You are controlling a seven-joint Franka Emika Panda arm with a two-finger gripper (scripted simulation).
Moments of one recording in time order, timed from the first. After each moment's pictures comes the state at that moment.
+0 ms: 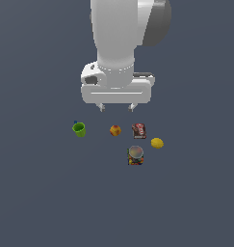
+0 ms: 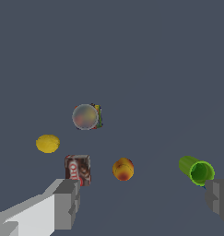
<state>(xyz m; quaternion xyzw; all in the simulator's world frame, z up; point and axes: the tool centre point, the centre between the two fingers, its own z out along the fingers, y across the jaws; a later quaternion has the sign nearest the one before) 0.000 0.001 0.306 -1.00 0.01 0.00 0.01</state>
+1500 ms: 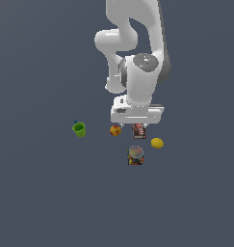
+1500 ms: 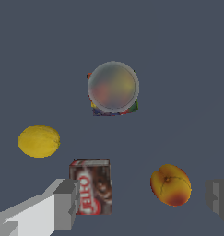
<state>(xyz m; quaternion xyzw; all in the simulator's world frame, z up) -0.036 0.074 0.164 -1.00 0.01 0.00 -0.01</state>
